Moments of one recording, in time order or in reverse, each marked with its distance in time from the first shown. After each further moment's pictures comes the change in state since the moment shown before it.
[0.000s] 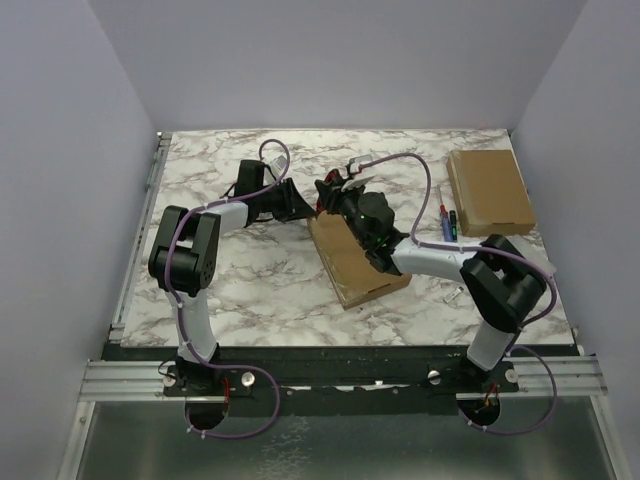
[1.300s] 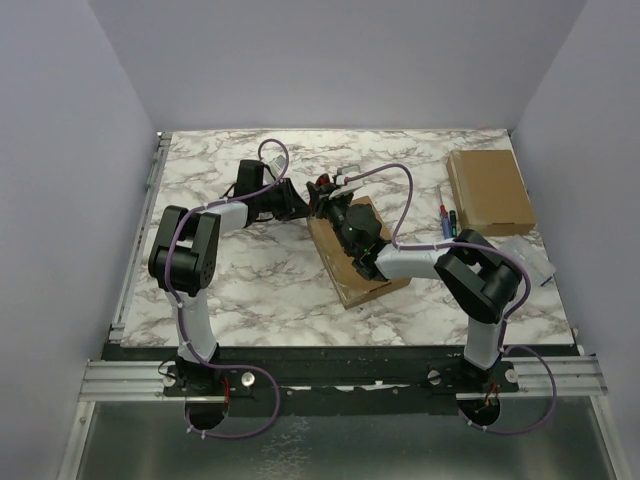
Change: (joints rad) left arm 0.002 0.003 -0.003 0.020 0.001 -0.026; right arm 0.066 0.142 0.025 0.222 0.095 -0.108
